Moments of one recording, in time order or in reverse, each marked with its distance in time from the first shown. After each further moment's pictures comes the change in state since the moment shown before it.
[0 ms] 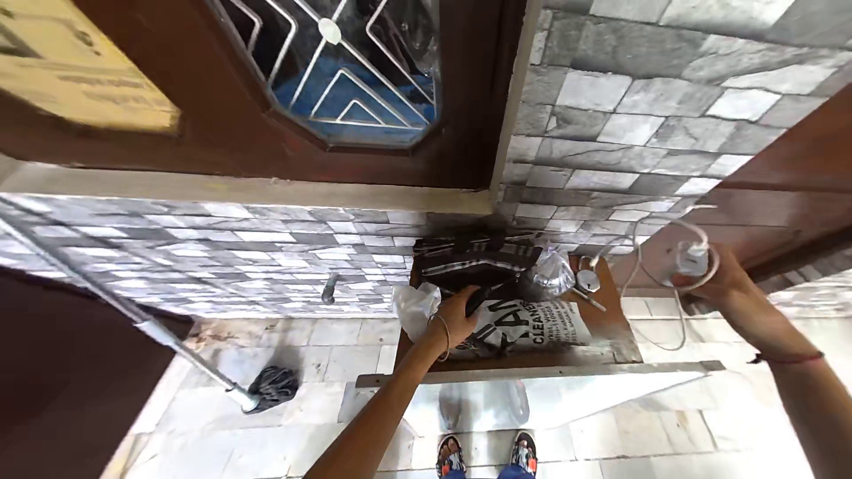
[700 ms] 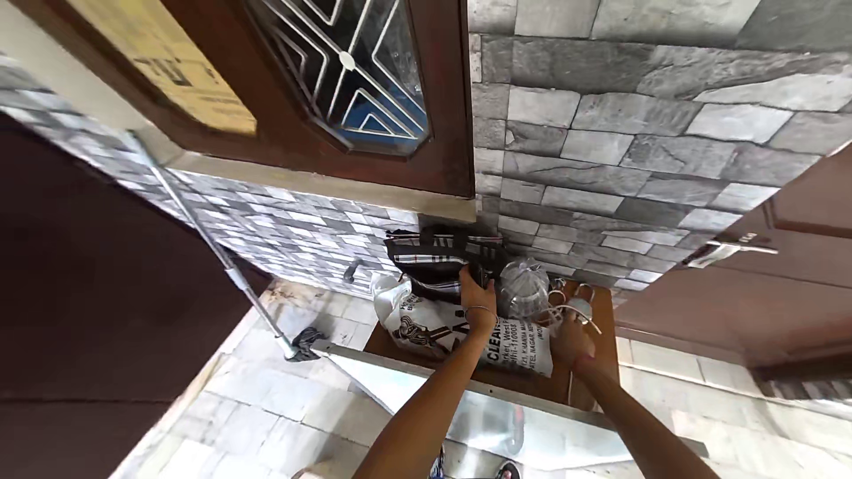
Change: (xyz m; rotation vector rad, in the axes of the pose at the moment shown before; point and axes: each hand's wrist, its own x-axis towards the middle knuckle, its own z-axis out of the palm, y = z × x) left_hand 0.113 0.083 0.120 -0.312 0.931 -0.382; right_hand 0.054 0.110 0.135 -0.777 -0.557 0.368
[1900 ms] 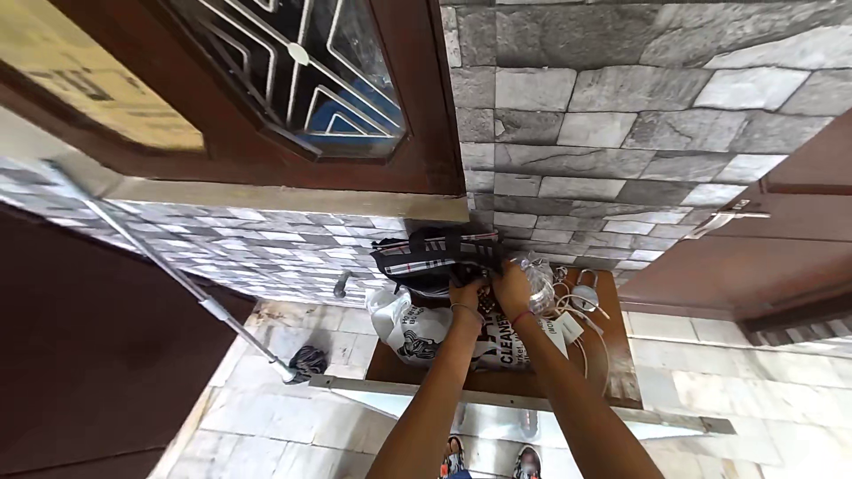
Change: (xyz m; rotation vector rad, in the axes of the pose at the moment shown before) left_hand 0.013 0.028 -0.046 -0.784 -0.161 -0.469; right_hand -0.025 -0.144 -0.012 0.512 0.218 -0.258
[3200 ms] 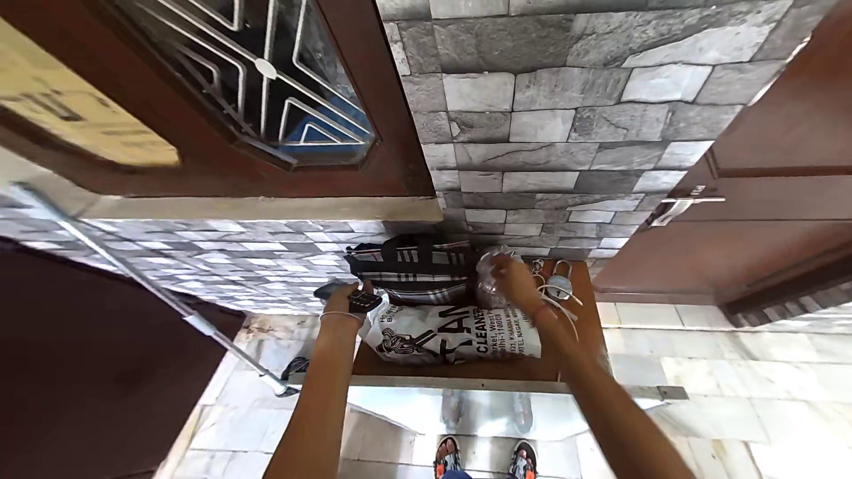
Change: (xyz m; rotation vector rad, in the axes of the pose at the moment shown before) left_hand 0.069 0.058 -0.132 -0.172 0.197 0.134; right_hand -0.027 0.034 -0.074 -0.019 -0.128 -0.295
